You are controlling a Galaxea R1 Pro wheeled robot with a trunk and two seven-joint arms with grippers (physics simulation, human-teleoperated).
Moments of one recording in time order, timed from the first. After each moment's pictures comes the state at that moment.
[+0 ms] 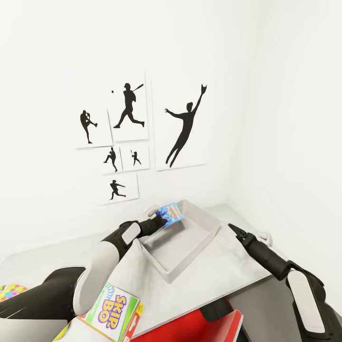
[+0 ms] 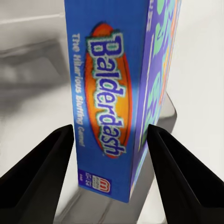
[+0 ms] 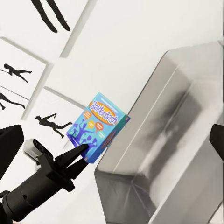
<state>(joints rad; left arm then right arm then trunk) -1.06 -0.17 0.11 -0.18 0.48 0.35 -0.25 -0.29 -0.05 -0.33 -1.45 -0.83 0.74 0.37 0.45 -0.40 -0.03</state>
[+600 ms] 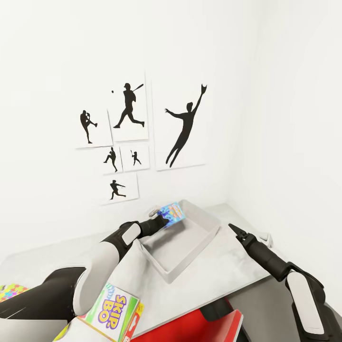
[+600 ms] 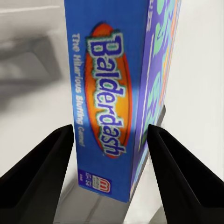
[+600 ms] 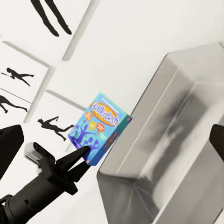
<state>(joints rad) -1.05 -0.17 0.10 -0.17 0.49 0.36 -0.31 -0.29 -0.04 -0.34 -1.45 -0.83 0.73 0.37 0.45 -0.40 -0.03</state>
